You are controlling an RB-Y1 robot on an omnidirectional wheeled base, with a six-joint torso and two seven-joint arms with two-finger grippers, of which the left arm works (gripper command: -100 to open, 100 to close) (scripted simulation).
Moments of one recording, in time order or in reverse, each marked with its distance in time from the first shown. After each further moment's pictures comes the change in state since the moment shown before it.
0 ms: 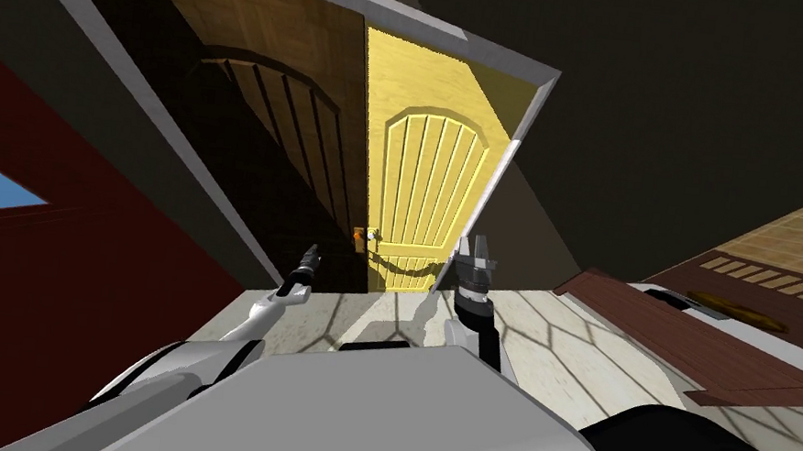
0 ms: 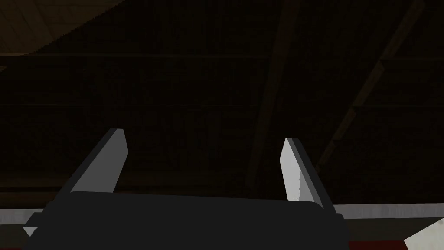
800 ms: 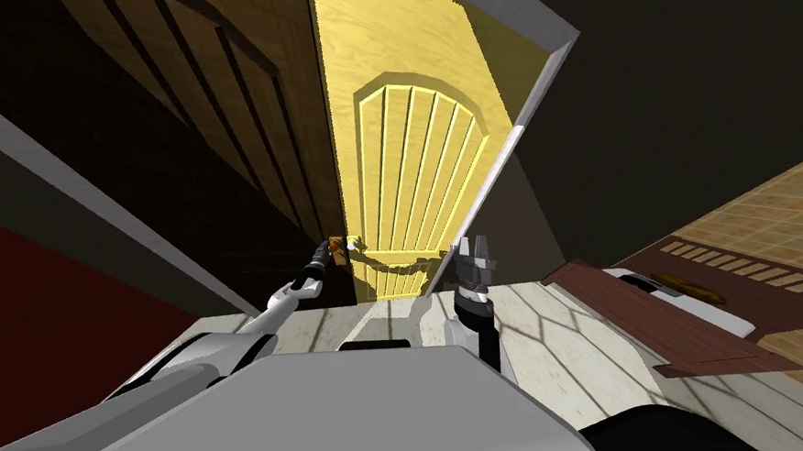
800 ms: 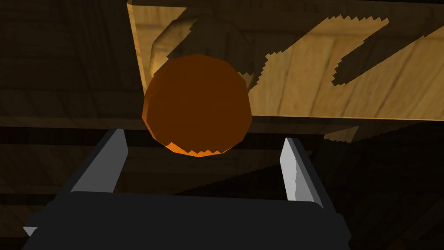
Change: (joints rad) arm -0.041 -0.057 -0.022 -0.033 -0.009 0.007 -0.016
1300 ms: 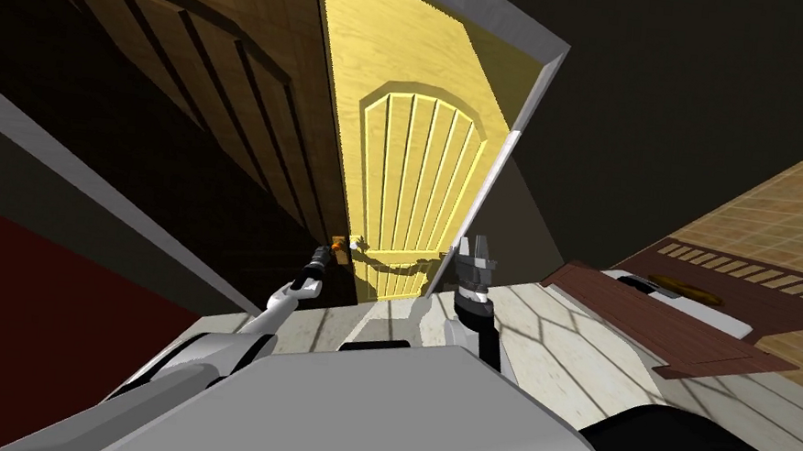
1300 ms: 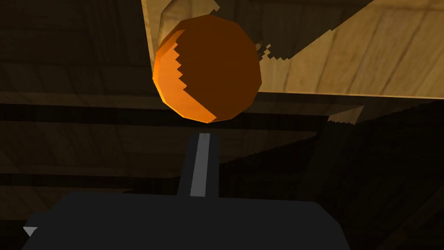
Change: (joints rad) arm 0.000 0.001 0.002 0.001 0.000 0.002 -0.001
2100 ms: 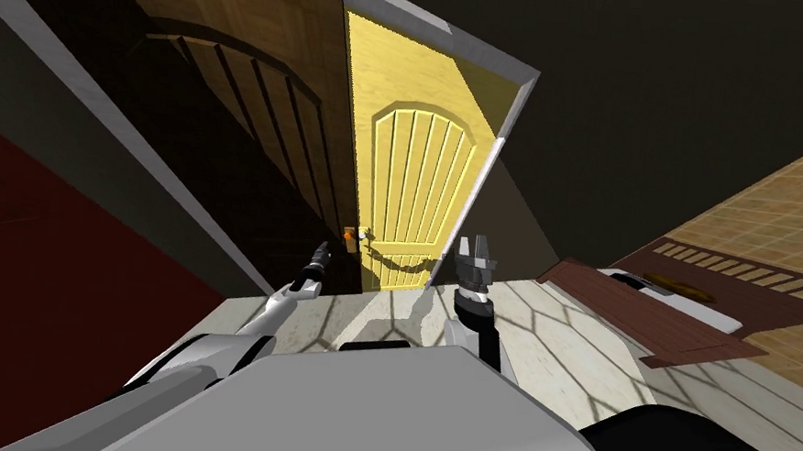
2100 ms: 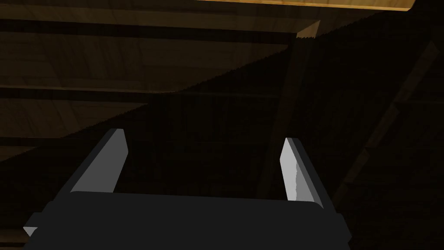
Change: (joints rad) arm 0.008 0.003 -0.010 0.004 -0.001 -0.003 0.010
